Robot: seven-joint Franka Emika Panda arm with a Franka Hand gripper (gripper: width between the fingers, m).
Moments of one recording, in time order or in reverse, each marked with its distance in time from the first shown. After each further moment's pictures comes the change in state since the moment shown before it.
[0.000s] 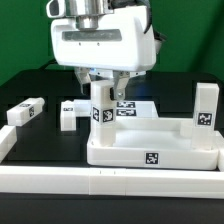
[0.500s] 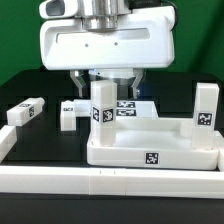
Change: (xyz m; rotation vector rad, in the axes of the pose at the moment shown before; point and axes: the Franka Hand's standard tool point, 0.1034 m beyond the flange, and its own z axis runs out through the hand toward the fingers) arm -0.006 -0.008 0.001 0.004 -0.004 -0.449
